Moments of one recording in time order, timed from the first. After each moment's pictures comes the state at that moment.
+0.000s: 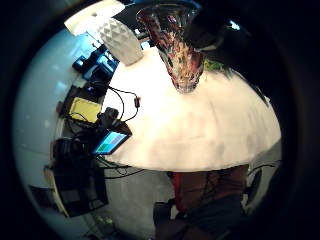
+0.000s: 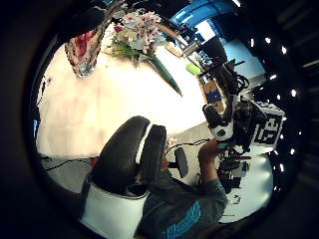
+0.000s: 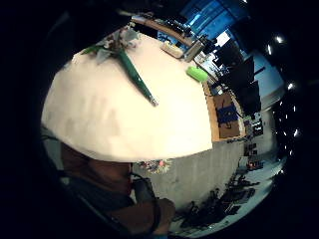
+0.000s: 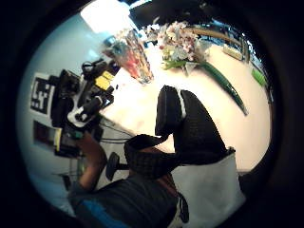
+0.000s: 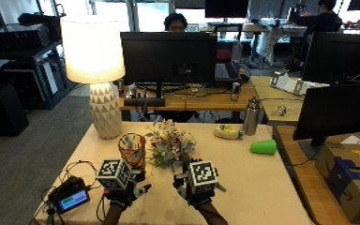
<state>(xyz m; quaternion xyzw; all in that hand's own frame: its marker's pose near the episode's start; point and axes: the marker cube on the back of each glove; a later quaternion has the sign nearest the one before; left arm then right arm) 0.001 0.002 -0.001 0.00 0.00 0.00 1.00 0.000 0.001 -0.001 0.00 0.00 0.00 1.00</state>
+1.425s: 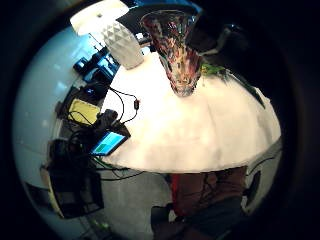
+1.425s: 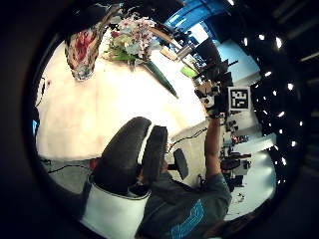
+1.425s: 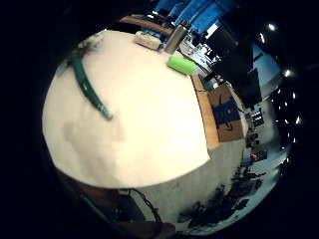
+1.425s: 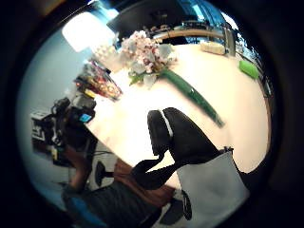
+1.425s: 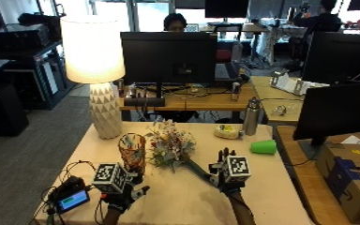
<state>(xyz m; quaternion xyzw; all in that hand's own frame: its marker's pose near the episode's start) -0.001 0.013 -0.006 0.03 0.02 0.01 1.00 0.142 -0.027 0.050 0.01 0.01 0.05 1.00</state>
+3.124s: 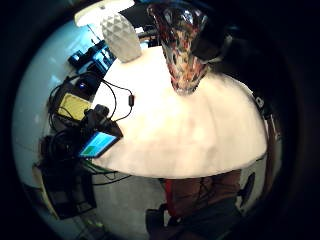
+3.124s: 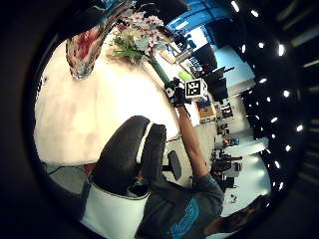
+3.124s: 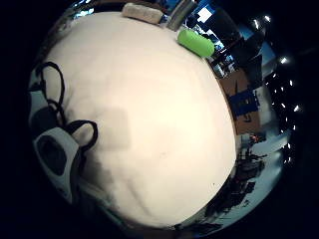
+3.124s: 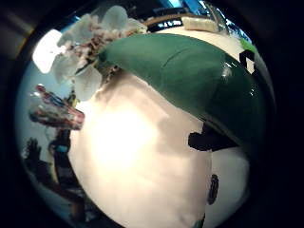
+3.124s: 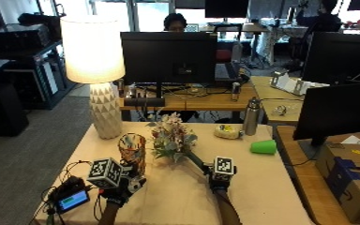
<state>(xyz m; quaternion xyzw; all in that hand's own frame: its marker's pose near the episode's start) -0.019 -0.006 -0.001 0.03 0.08 -0.01 1.00 0.154 -0.091 0.204 -0.01 0.03 0.15 0.99</state>
